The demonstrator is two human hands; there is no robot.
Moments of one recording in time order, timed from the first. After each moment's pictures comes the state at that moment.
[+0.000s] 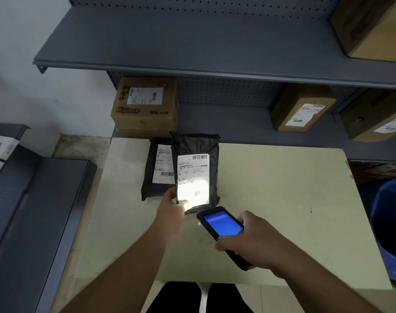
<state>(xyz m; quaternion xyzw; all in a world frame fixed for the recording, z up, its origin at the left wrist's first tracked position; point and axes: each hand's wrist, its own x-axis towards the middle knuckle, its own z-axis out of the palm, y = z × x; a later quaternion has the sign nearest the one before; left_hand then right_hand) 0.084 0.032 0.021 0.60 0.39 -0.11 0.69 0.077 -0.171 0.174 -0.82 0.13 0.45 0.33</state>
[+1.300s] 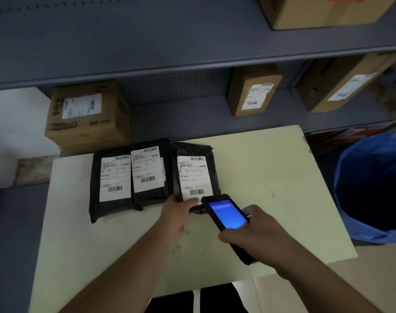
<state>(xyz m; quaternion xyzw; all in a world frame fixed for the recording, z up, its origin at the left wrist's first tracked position) 0.144 -0.108 0.003 0.58 0.37 -0.22 0.69 0.102 -0.295 0.165 -0.78 0.25 0.39 0.42</state>
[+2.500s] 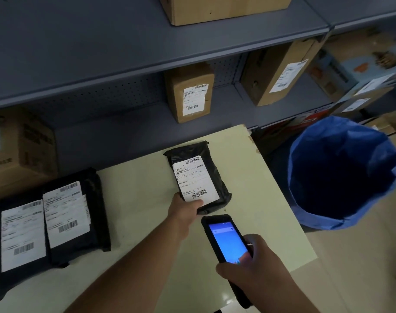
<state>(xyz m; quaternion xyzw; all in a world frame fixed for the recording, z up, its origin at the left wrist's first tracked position) 0.229 -0.296 -0.050 0.65 0.35 -0.32 0.60 0.103 -0.423 0.128 -0.77 0.38 0.30 0.42</state>
